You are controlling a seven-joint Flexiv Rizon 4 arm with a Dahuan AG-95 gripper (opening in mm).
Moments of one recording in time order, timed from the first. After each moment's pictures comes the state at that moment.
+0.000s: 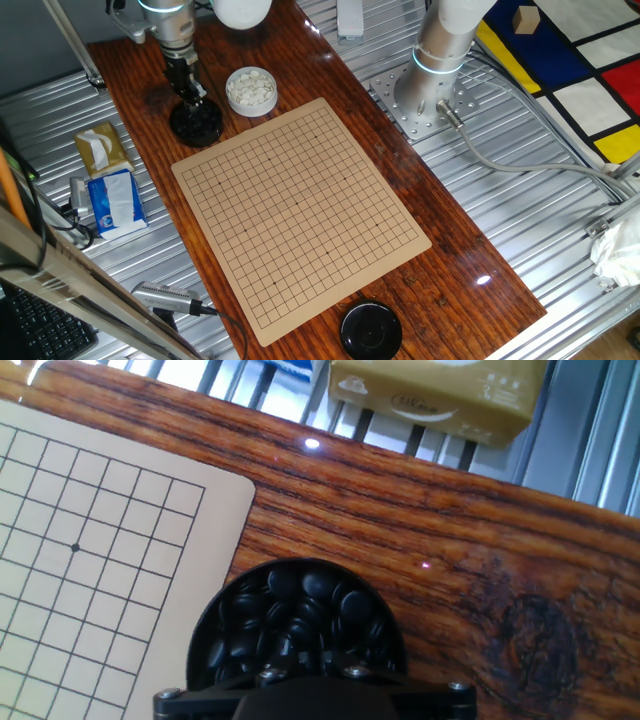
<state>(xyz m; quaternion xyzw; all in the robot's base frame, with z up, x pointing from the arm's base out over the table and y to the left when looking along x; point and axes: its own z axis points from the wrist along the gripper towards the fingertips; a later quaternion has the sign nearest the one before) 0.573 -0.192 0.074 -0.18 0.98 0.02 0.05</state>
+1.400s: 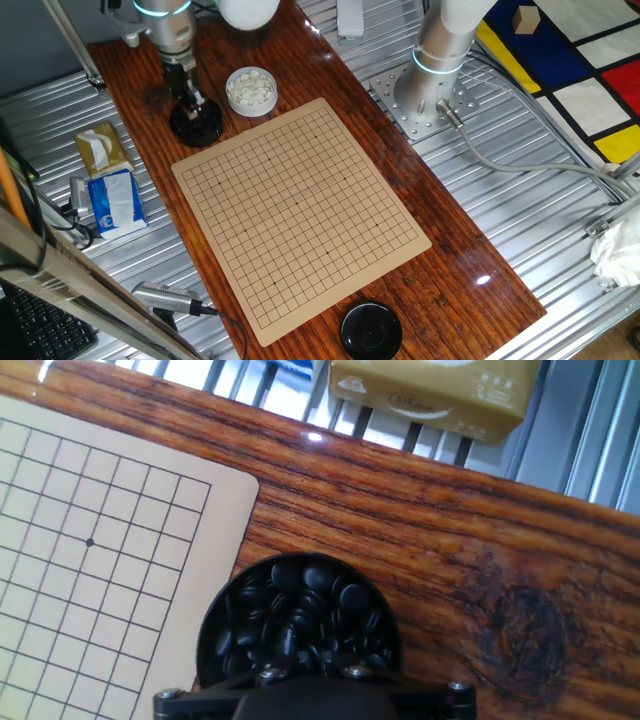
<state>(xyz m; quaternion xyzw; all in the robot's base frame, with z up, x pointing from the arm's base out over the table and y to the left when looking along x) 0.589 -0.136 0.105 -0.13 0.99 0.00 0.05</state>
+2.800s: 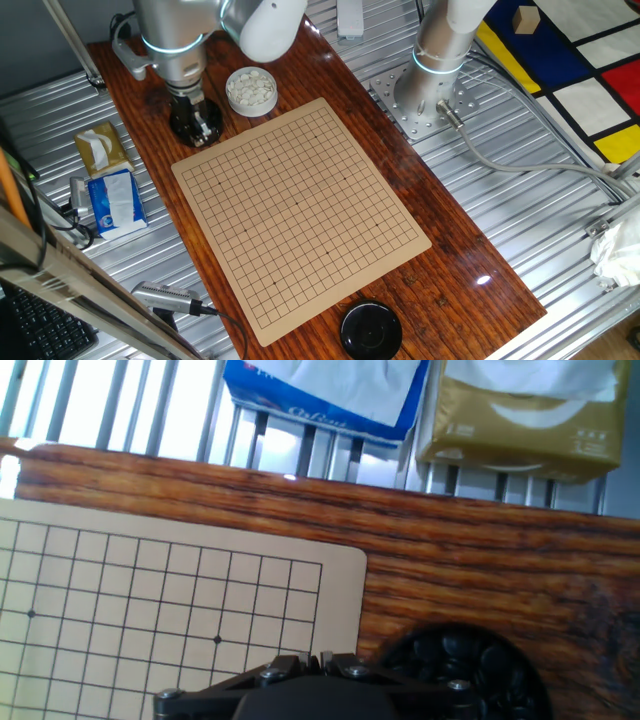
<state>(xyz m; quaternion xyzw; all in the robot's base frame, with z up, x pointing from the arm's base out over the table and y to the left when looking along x) 0.597 -0.079 0.090 -0.10 0.99 0.00 0.05</state>
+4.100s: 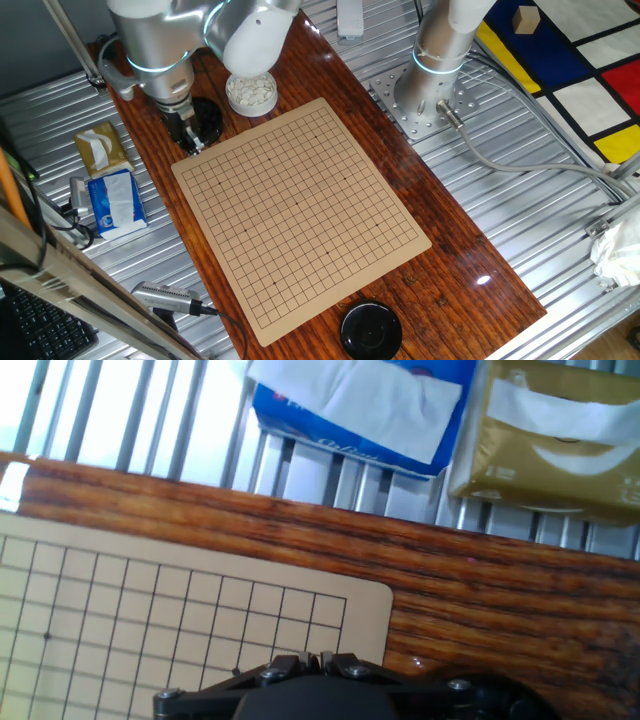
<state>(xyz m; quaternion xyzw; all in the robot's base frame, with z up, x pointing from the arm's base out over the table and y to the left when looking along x) 0.623 -0.060 0.077 -0.15 0.99 0.01 0.03</state>
